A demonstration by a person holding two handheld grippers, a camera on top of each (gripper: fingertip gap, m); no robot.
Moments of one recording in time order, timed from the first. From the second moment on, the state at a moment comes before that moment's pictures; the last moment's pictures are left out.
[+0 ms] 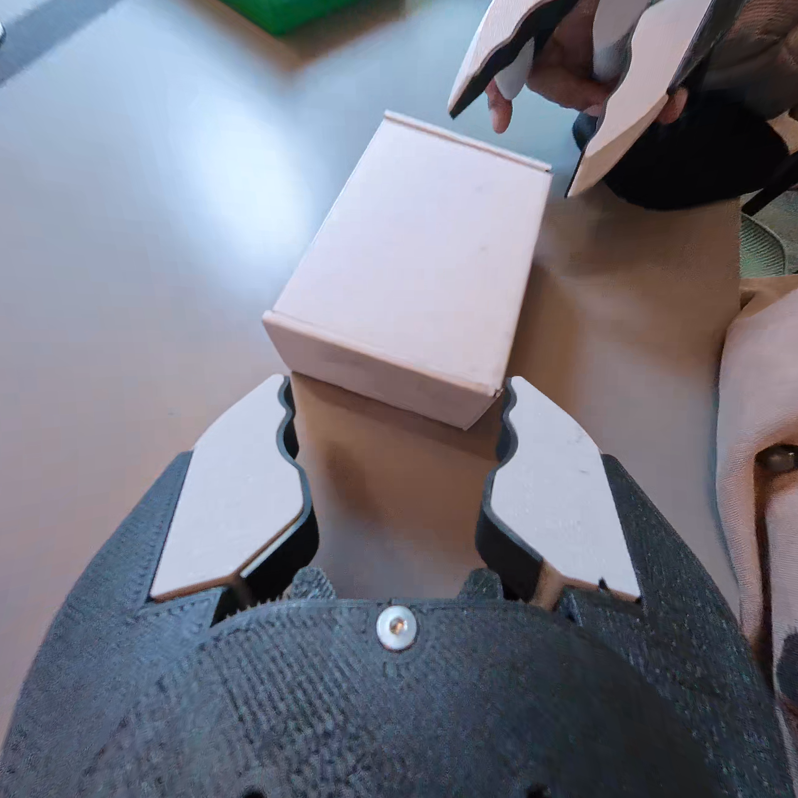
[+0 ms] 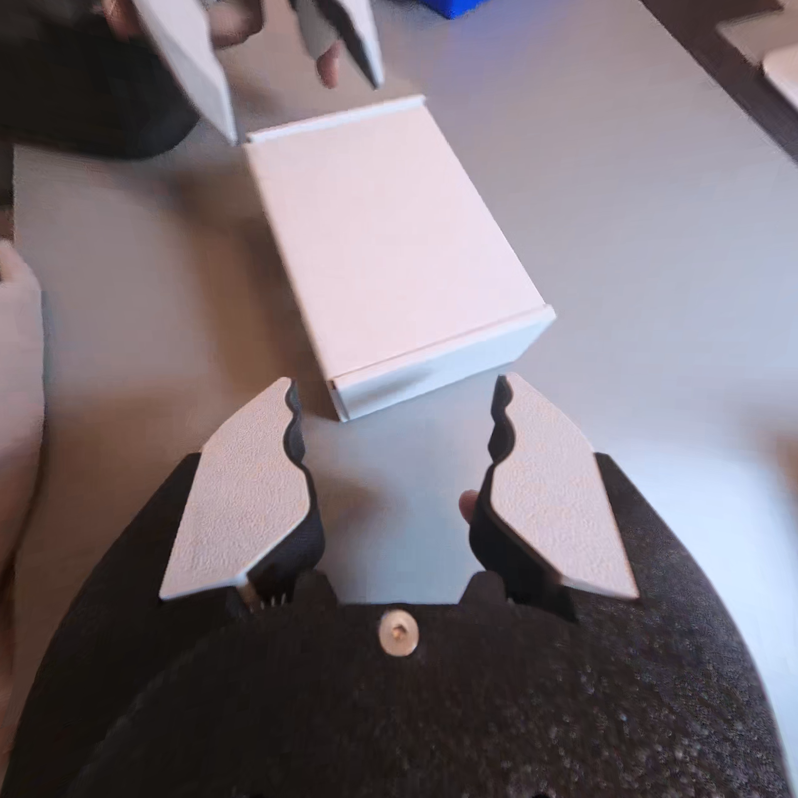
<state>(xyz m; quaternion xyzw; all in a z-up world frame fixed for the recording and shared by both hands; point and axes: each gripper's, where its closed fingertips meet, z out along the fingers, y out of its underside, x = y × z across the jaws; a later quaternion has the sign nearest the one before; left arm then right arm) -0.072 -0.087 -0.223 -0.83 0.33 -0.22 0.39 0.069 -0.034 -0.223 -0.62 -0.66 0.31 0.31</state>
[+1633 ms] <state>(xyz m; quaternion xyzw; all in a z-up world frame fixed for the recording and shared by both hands) -0.080 -0.035 -0.200 -0.78 0.30 -0.23 0.50 0.140 0.178 -0.120 -0.66 -0.72 0.02 0.19</state>
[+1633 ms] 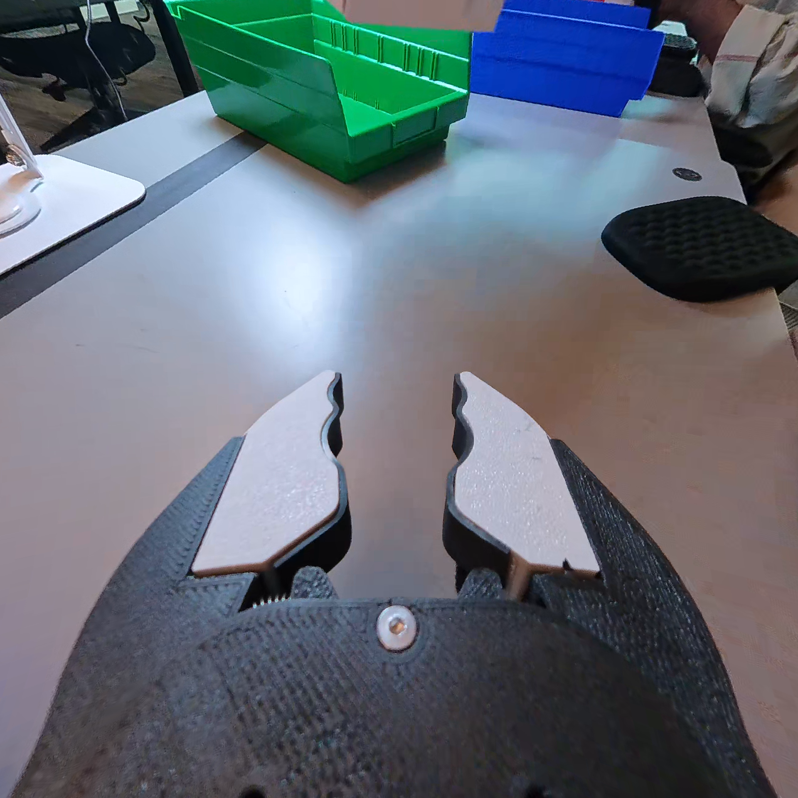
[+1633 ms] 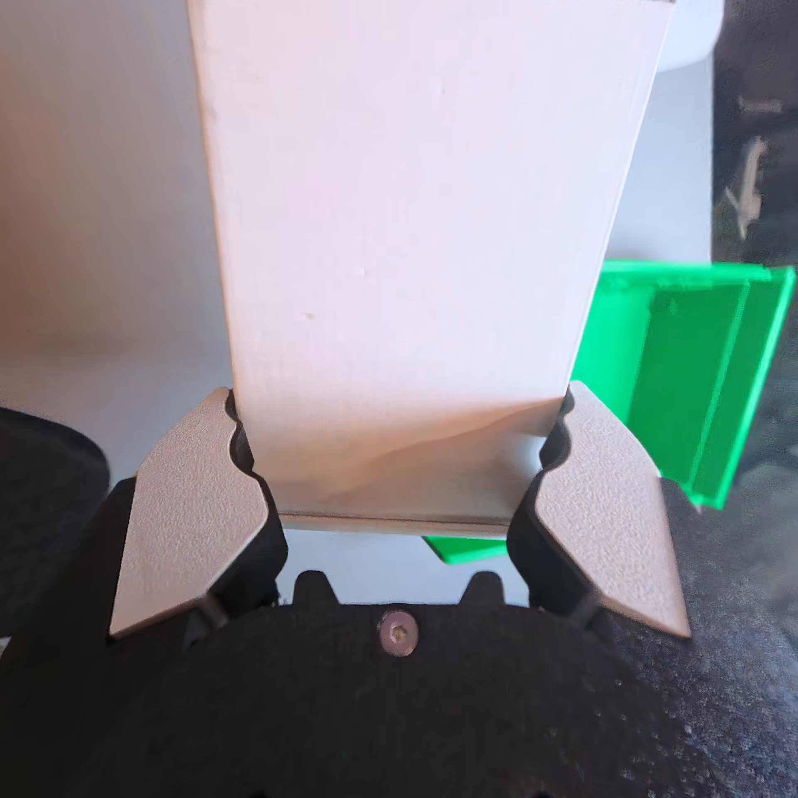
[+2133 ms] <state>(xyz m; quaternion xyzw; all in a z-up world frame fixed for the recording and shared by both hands) -0.086 -0.024 -0.221 -0.80 0.26 -0.23 0.48 0.209 0.364 -0.210 -0.69 -0.71 -0.11 0.06</state>
